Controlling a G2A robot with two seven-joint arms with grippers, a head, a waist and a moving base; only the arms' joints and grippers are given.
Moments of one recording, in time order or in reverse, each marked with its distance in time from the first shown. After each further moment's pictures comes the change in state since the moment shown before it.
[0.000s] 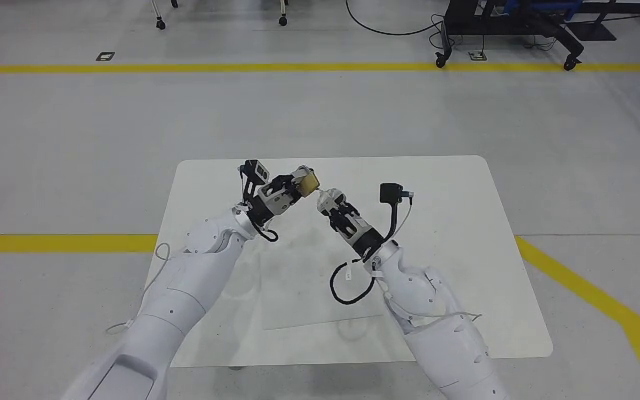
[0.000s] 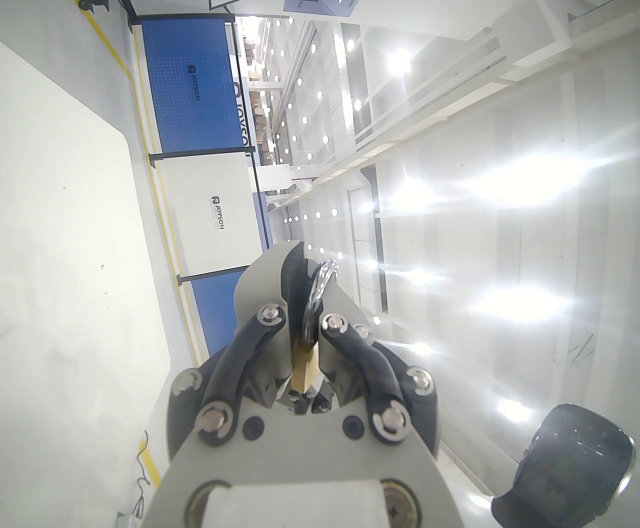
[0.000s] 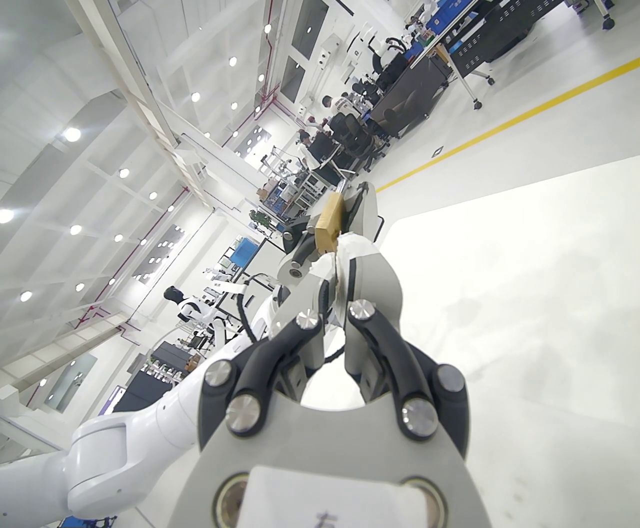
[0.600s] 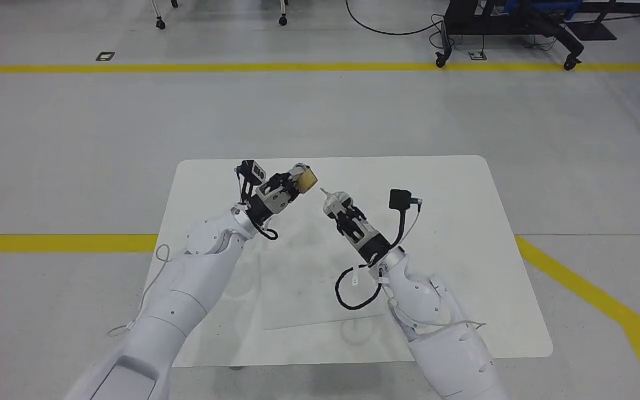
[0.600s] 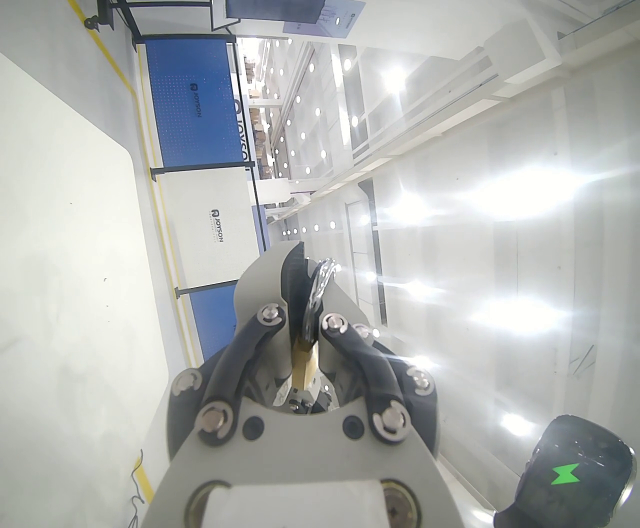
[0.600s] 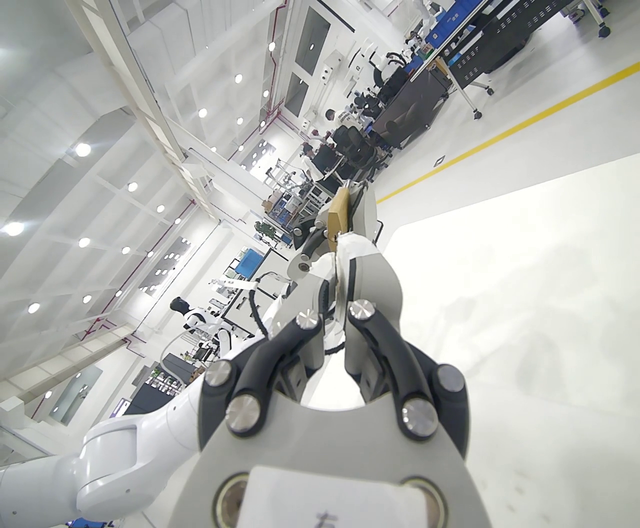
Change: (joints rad) left arm 0.010 -0.009 -0.024 0.003 0.014 0.000 0.039; right arm -0.055 0.003 0.032 -0.038 0.007 -0.023 -0.023
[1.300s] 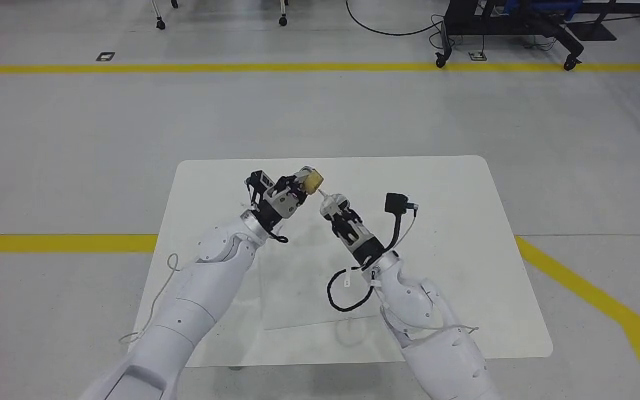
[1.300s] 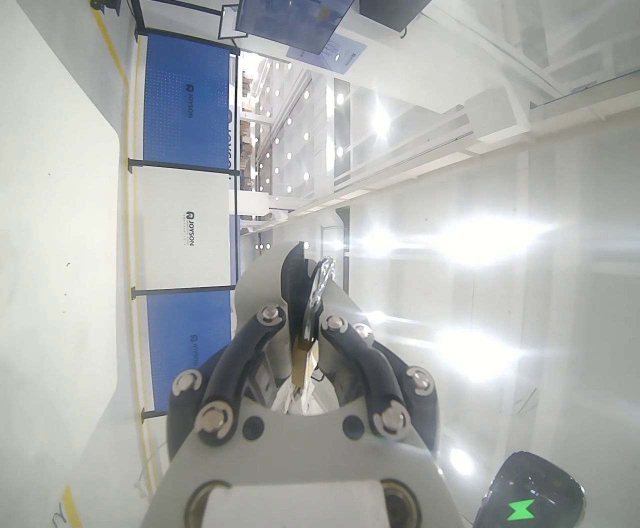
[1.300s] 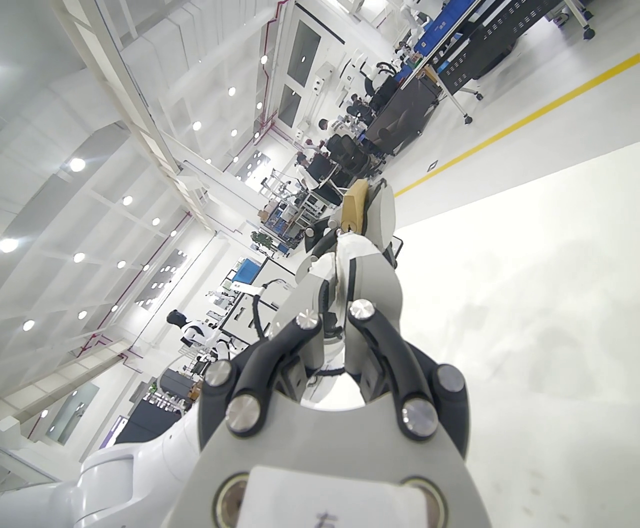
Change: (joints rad) left arm 0.050 -0.032 -0.009 -0.055 -0.081 0.114 0.074; right arm -0.009 -0.016 -0.037 -0.008 -0.010 0.071 -0.075
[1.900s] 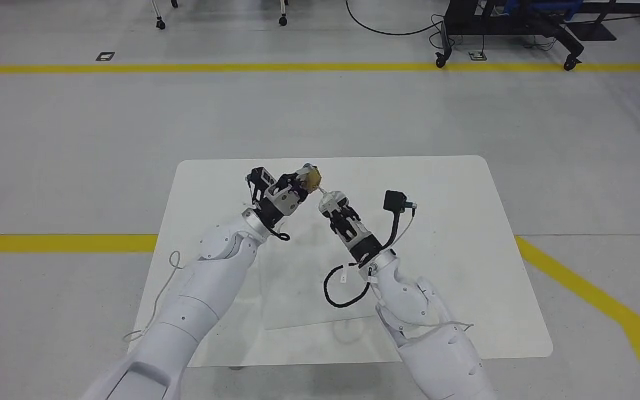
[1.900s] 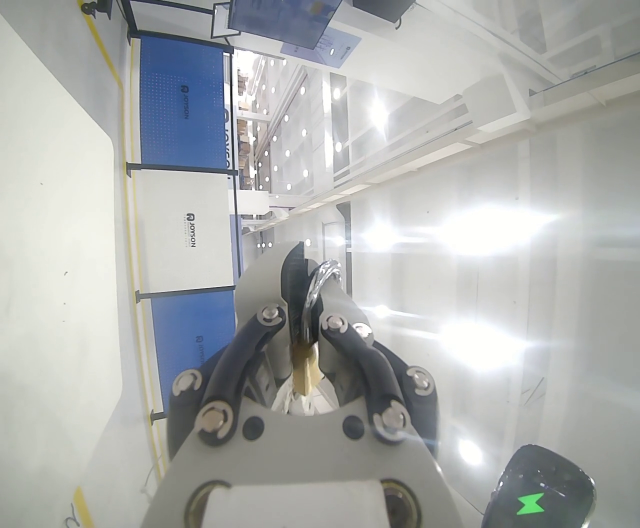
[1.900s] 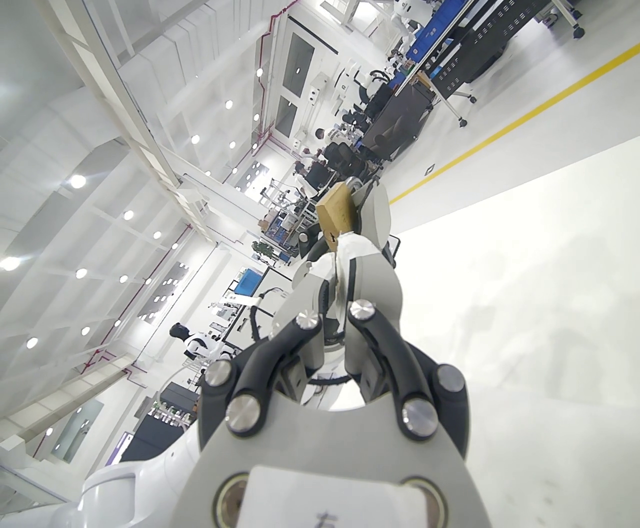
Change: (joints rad) left arm -0.013 -0.023 -0.022 0.035 0.032 -0.034 -0.014; right arm 0.008 -0.015 -0.009 0.007 0.014 0.011 -0.017
